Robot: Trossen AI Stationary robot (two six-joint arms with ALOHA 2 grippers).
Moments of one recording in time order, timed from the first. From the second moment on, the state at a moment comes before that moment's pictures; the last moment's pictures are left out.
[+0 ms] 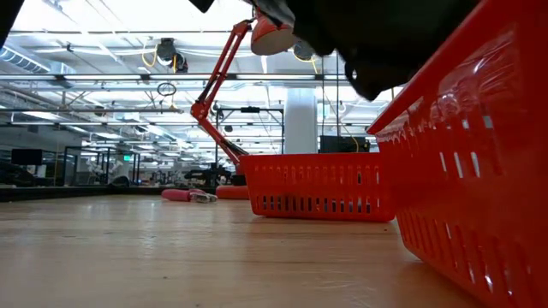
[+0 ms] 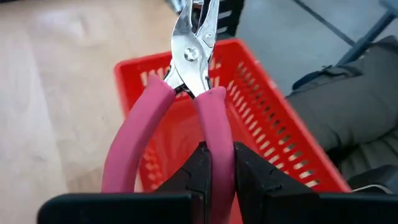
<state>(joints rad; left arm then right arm) -0.40 2.21 1.60 -0.01 0.19 0.03 0.48 1.43 0.95 -0.58 0.92 0.31</state>
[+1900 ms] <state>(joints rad) 0.04 1.38 0.79 -0.52 -0.37 -0.05 0.47 1.43 0.95 -0.50 0.67 0.26</state>
